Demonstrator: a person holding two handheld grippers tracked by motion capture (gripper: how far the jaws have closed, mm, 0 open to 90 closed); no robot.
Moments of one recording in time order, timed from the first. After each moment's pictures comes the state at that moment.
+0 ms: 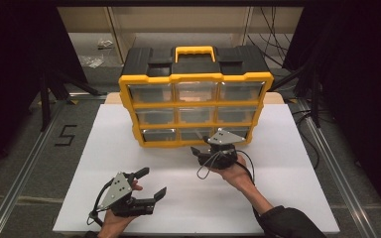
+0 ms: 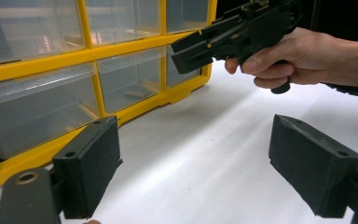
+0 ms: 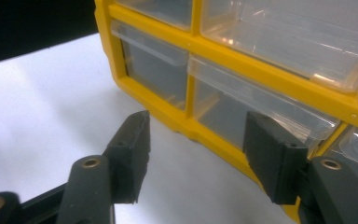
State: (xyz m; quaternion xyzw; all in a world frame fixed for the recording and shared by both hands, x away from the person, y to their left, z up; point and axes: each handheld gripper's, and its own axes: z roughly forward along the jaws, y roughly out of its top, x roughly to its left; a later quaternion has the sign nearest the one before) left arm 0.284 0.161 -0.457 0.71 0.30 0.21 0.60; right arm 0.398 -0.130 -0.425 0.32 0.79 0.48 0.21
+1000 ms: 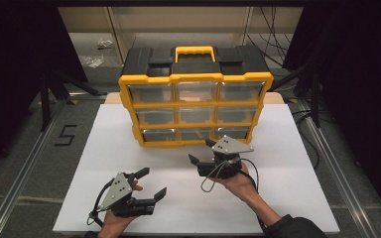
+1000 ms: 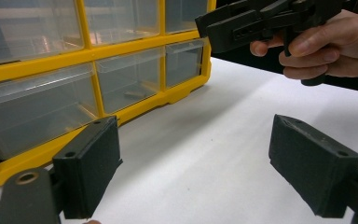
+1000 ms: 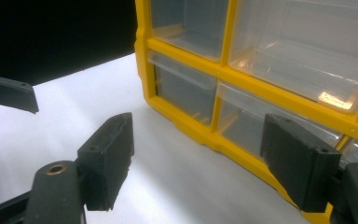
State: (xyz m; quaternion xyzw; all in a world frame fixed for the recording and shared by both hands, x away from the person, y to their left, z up) left arm 0.283 0.161 -0.457 0.71 0.30 0.21 0.60; right arm 0.362 -0.133 -0.404 0.30 0.78 0.51 0.21
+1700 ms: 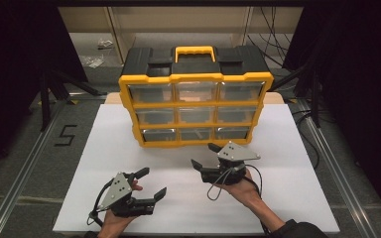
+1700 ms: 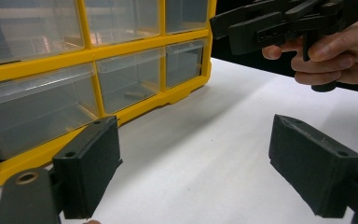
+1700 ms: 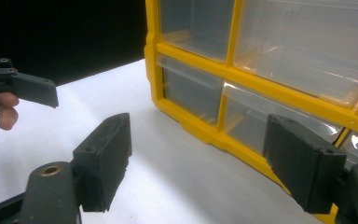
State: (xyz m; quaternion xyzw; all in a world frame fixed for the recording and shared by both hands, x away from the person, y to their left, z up) left arm 0.283 0.161 -0.457 0.71 0.30 0.21 0.60; right arm 0.349 -0.142 -0.409 0.30 0.77 0.53 0.21
